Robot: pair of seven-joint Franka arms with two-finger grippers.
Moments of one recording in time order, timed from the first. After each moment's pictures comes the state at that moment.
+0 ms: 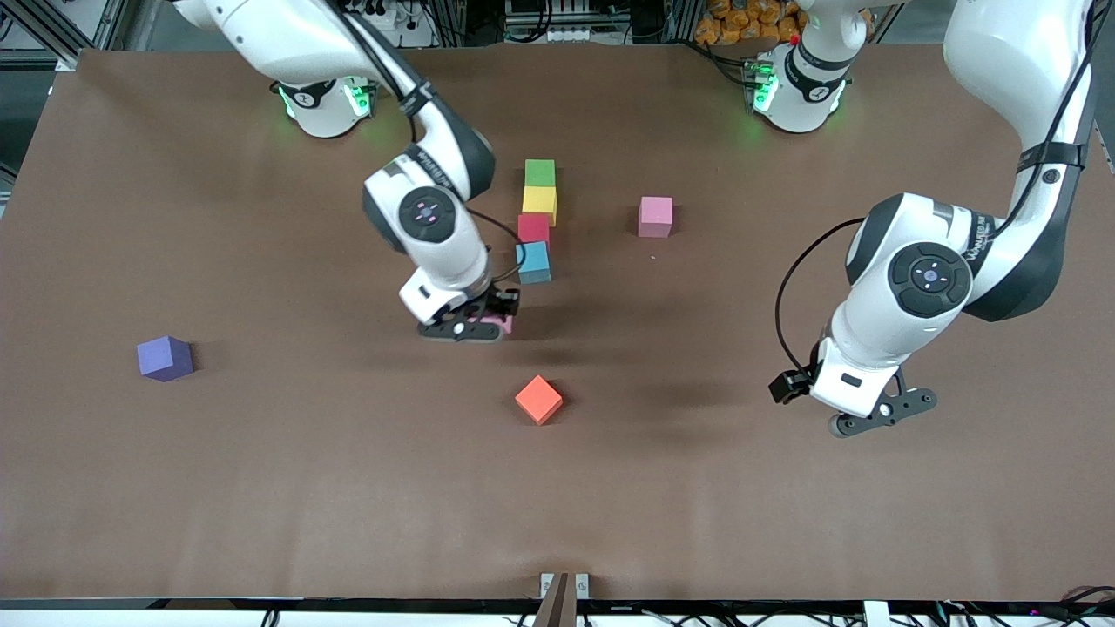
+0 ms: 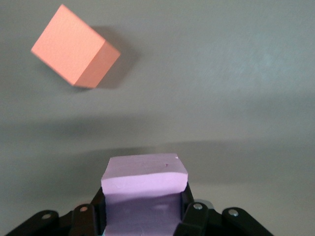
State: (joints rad) left arm 0.13 0.52 -0.51 -1.52 0.39 2.03 -0.75; right arm 0.47 0.50 0.21 -1.75 -0.10 2.28 0.82
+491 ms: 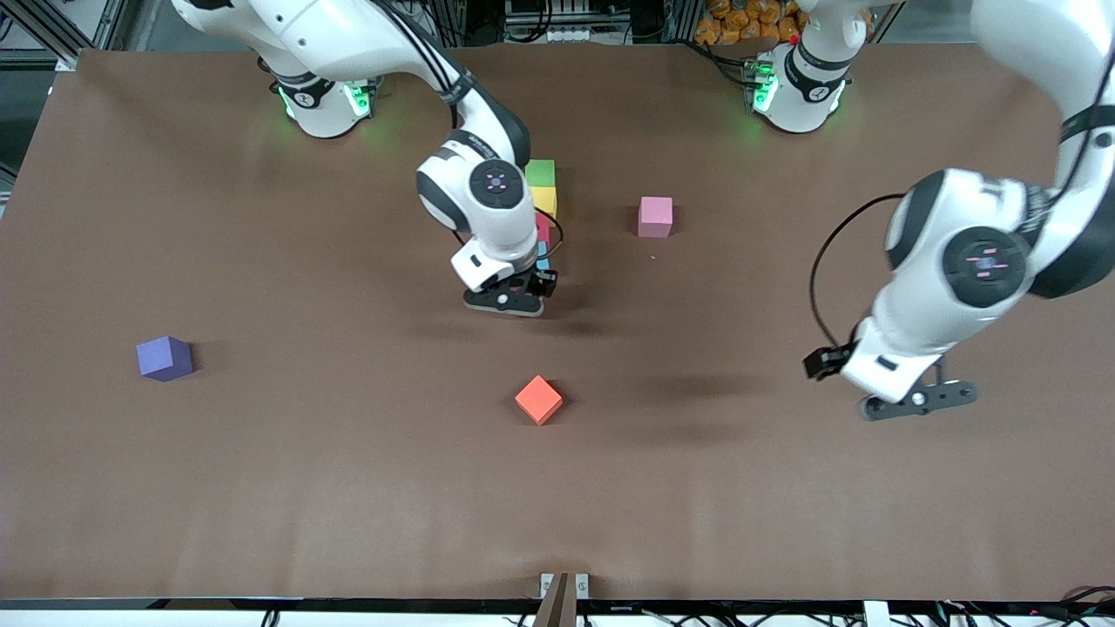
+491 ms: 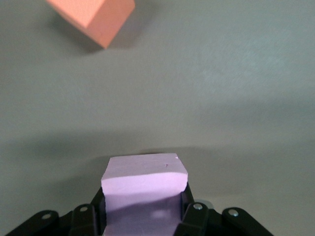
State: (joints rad) left arm 0.19 0.41 -0.47 -1.54 0.29 1.88 -0.43; right arm 0.58 0.57 0.21 -1.78 -0.23 2.35 1.05
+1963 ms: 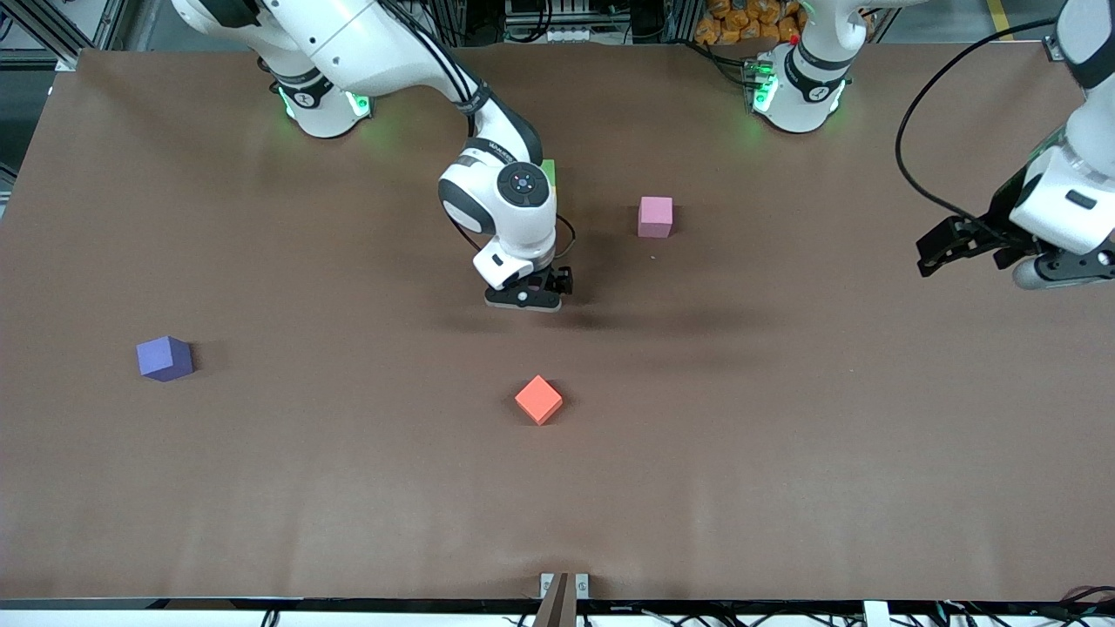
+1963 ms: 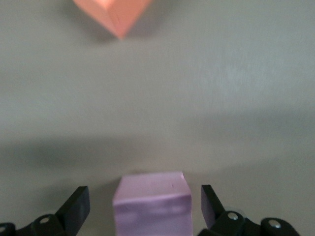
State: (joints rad) left arm -0.01 0.01 -0.09 -1.64 0.04 1.72 -0.17; right arm 0.60 0.61 0.20 -1.73 -0.28 2.38 1.08
